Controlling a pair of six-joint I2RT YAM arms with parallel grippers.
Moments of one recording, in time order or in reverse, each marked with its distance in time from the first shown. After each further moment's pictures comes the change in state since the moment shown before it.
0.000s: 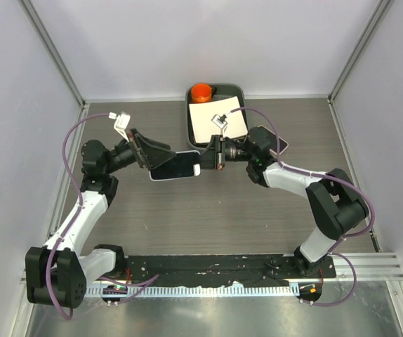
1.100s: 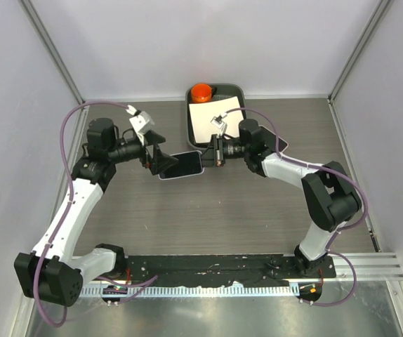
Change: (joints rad) left arm -0.074 0.016 0.358 -0.800 -0.089 0.924; right arm -0.054 0.067 0.105 -0.447 0.029 -0.182
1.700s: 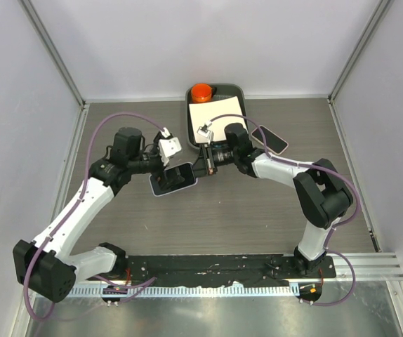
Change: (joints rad) left arm -0.228 0.039 0.004 -0.257 -0.269 0.438; right arm 0.089 0.070 0.074 -0.175 -0.039 -0.097
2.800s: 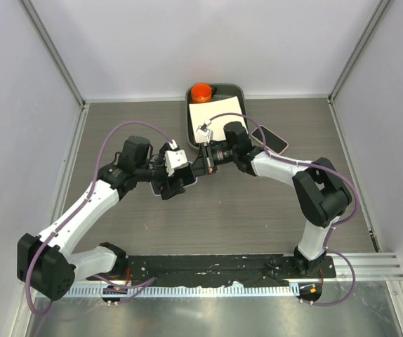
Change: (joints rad) left arm -0.053 0.014 -0.101 0.008 -0.025 0.065; right arm 0.000 0.011 0.030 -0.032 -0.006 -0.019
